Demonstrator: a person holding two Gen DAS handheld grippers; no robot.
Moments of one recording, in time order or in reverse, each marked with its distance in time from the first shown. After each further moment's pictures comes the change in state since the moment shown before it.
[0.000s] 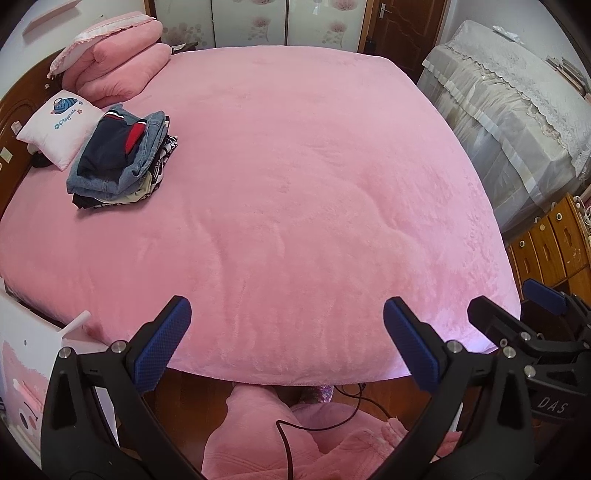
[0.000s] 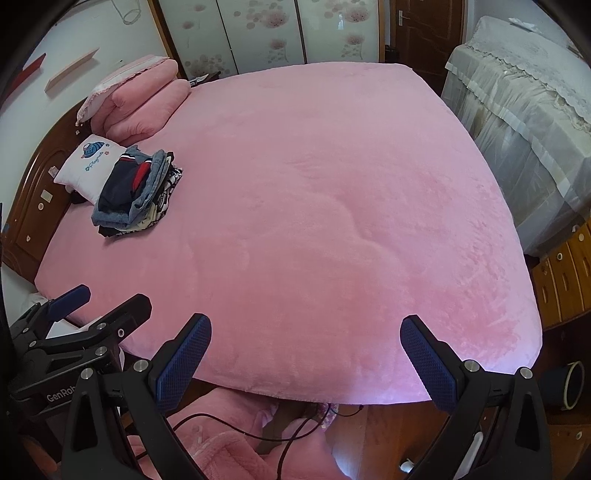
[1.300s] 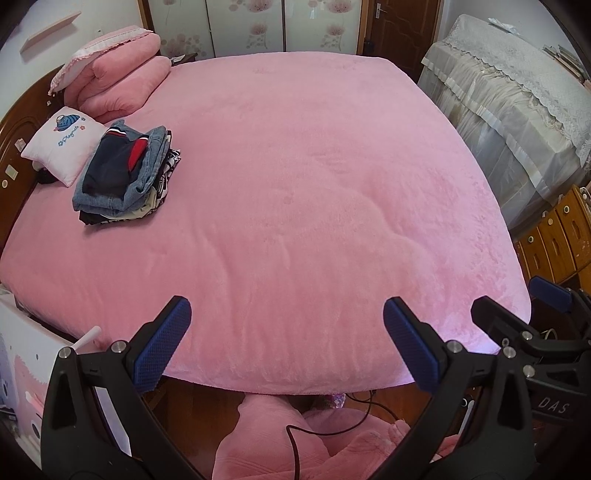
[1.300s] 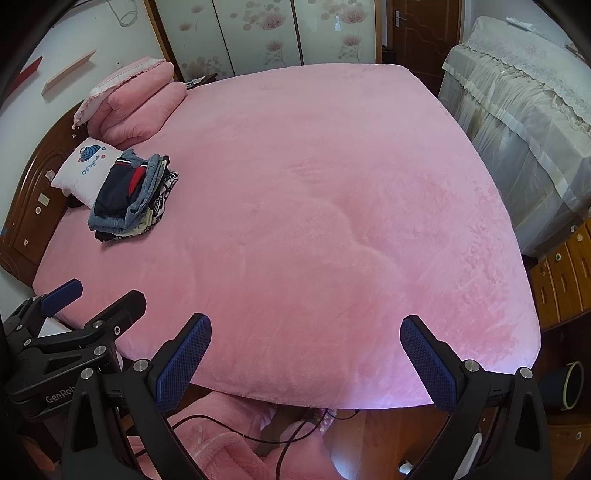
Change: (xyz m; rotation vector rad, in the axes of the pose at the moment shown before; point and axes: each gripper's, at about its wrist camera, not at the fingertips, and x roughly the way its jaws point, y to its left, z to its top) left arm 0.002 -0.010 0.013 0.046 -0.022 0.035; right arm -0.001 0.001 0.005 0.014 -0.007 -0.014
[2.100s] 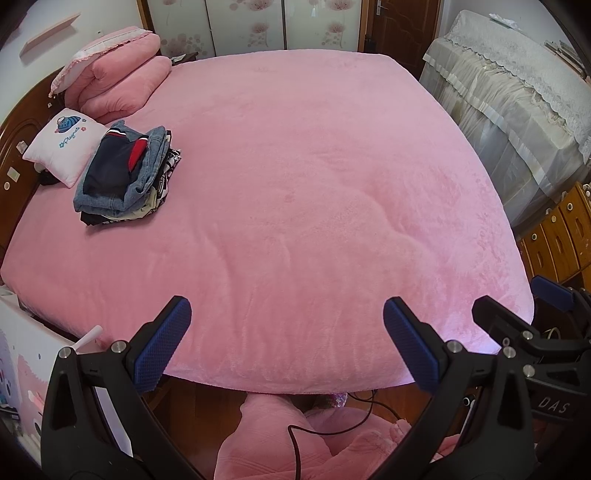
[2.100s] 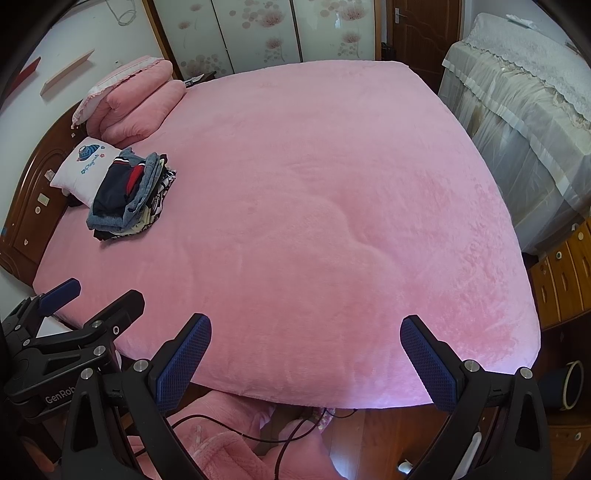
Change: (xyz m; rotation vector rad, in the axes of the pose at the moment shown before) left arm 0.000 -0.002 0.000 -0.003 0.004 0.010; right arm 0.003 -0.007 0.001 0.000 0.010 0.003
